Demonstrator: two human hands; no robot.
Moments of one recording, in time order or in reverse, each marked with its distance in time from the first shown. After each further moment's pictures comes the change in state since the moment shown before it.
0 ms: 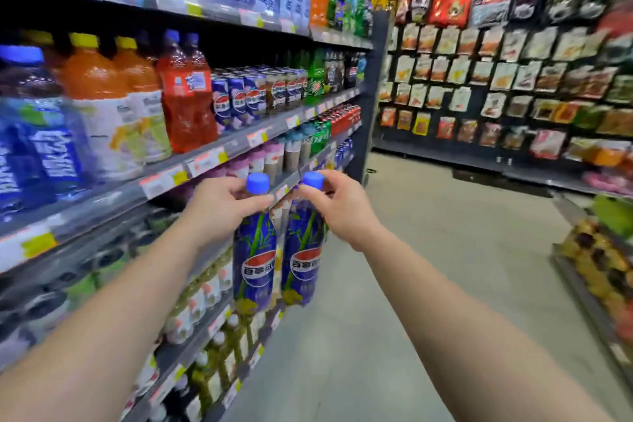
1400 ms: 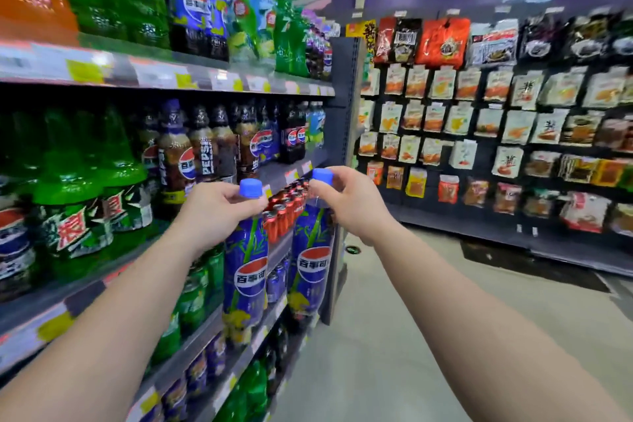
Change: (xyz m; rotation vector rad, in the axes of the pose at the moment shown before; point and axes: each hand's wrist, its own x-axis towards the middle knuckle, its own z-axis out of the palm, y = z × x) left_hand 0.904 -0.103 0.420 0.012 0.066 0.058; right_hand 0.874 0.404 -0.301 -0.142 0.088 -0.119
